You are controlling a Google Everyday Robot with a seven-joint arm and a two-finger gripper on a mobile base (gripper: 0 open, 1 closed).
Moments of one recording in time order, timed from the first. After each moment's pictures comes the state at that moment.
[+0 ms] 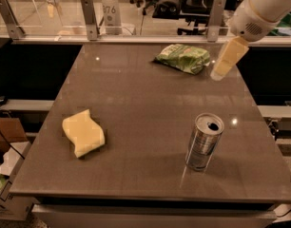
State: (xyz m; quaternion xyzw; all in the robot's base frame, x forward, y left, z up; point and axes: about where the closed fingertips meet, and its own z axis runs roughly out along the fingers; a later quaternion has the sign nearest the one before) arm 0.631 -0.204 0.941 -0.56 0.79 0.00 0.25
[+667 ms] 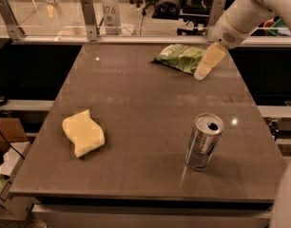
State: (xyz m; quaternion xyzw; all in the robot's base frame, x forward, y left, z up) arm 0.695 -0.189 0.893 -0.52 0.81 0.01 0.25
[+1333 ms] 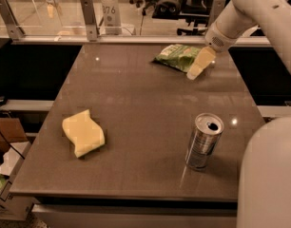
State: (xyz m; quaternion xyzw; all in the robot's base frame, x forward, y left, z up) arm 0.736 -0.185 0.855 -0.48 0.84 0.02 0.24
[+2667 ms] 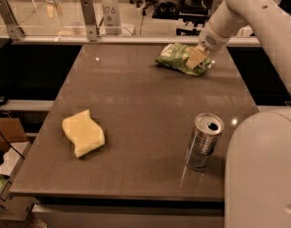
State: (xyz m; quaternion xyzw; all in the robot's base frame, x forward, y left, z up) arm 0.748 -0.170 0.848 -0.47 0.85 0.05 0.23
